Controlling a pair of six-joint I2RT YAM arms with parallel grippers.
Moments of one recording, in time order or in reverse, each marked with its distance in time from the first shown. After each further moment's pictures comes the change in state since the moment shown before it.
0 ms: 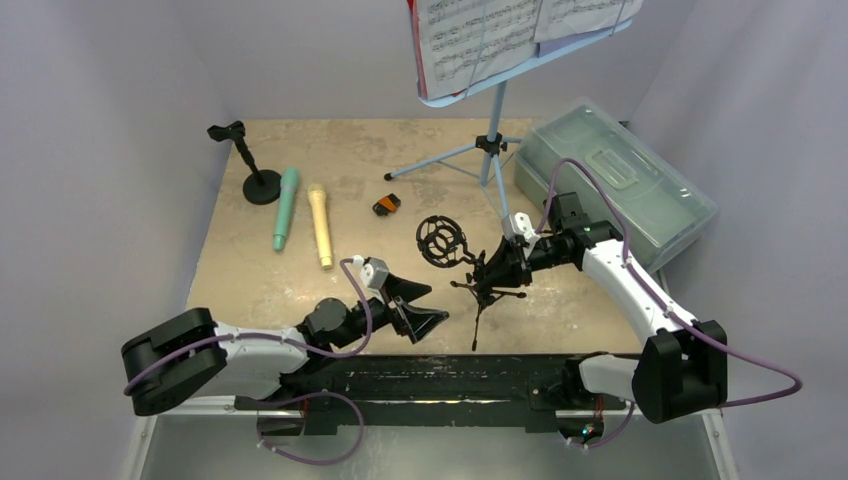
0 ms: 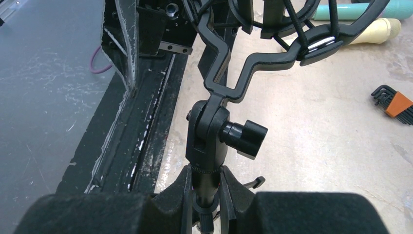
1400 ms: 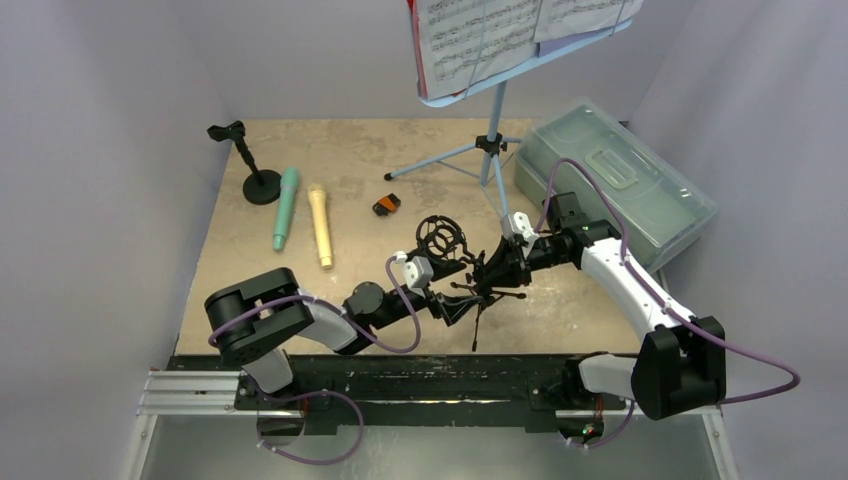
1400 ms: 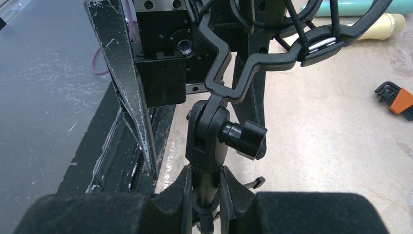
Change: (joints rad) left arm -0.005 0.492 0.261 0.350 0.092 0.376; right arm 0.000 0.016 0.000 0.000 0.000 0.000
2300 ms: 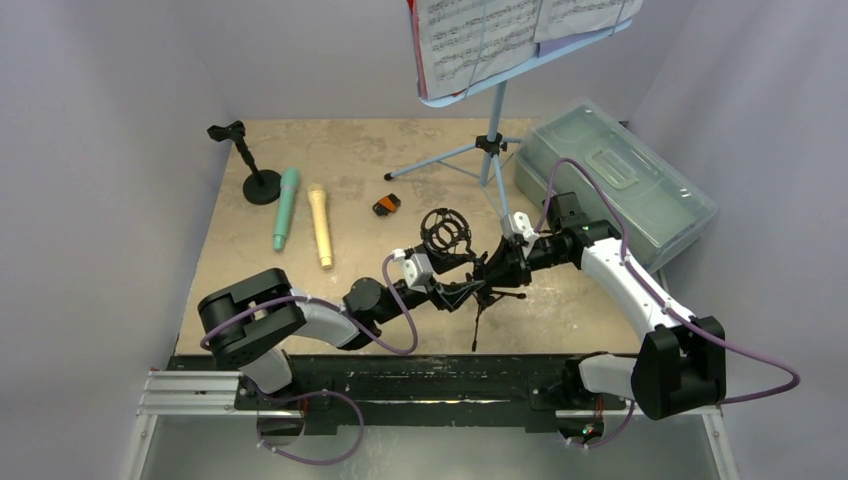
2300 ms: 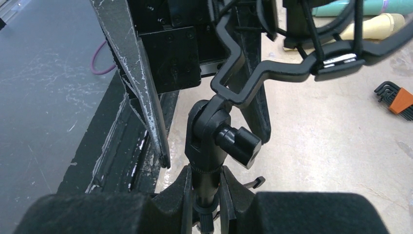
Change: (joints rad) left arm 0.000 -0.040 0.049 0.016 -0.005 0.087; right arm 0.000 0.000 0.000 0.000 0.000 0.000
